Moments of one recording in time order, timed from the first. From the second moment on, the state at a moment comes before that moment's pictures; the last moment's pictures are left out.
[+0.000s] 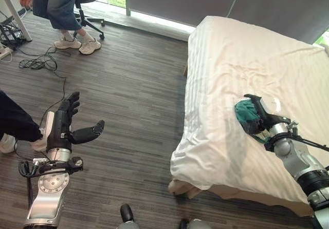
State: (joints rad) left arm 0.11 0.61 0.14 0.02 -0.24 -0.16 0.17; right arm -0.50 -0.86 0.34 0.62 -0.37 -0.03 -0.21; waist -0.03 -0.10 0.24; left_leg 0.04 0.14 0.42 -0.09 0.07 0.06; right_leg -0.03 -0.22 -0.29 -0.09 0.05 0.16
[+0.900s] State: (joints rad) left arm 0.32 0.53 0.11 0.16 -0.31 -0.18 0.05; right arm -0.48 -0.97 0.32 0.72 -0.37 -0.06 -0.16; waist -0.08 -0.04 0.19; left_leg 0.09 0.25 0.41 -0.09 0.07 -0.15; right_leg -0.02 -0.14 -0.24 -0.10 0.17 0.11
